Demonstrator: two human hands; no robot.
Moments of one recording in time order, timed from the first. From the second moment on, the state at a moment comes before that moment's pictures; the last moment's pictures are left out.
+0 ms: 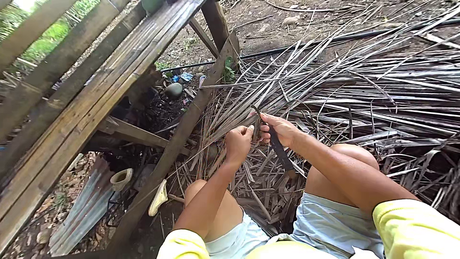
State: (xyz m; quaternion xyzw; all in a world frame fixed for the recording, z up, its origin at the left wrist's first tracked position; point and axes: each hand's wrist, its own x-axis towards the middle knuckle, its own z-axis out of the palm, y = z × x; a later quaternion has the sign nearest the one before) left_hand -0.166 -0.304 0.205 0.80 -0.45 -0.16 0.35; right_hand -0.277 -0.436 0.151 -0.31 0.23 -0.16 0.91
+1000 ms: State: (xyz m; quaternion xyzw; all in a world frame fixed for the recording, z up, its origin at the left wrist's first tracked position) left_hand -0.113 -0.319 0.218 0.78 -0.42 -0.32 0.34; right_hand -0.284 -0.431 0.153 -0.73 0.25 -0.17 0.62
